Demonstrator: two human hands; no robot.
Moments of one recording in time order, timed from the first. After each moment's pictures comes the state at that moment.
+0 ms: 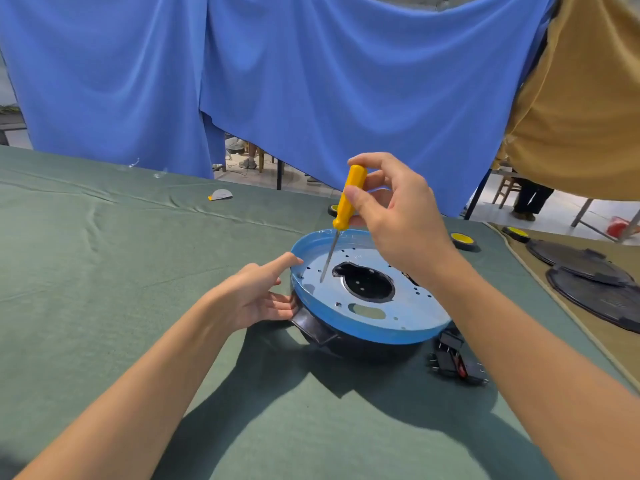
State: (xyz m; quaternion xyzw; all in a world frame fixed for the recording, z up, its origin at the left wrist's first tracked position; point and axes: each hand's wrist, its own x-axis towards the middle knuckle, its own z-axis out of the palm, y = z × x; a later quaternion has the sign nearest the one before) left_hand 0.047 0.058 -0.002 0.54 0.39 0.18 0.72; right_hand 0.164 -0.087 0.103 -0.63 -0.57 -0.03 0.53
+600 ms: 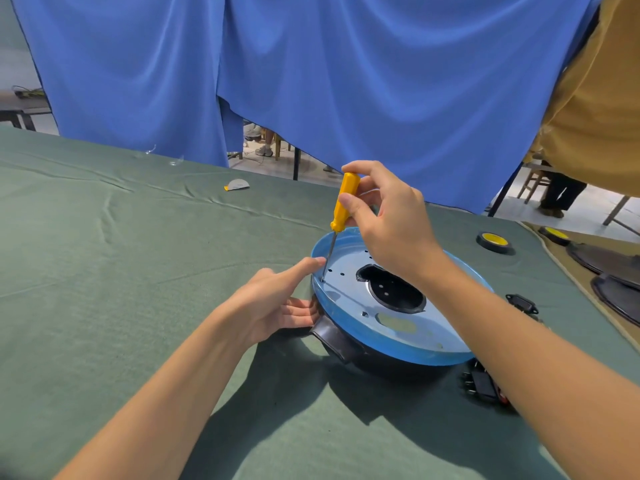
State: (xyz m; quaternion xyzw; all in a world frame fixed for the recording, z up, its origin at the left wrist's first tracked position) left_hand 0.047 0.062 -0.011 0.51 0.37 0.20 0.75; right_hand 0.176 -0.029 0.078 -0.62 -0.60 -0.09 0.49
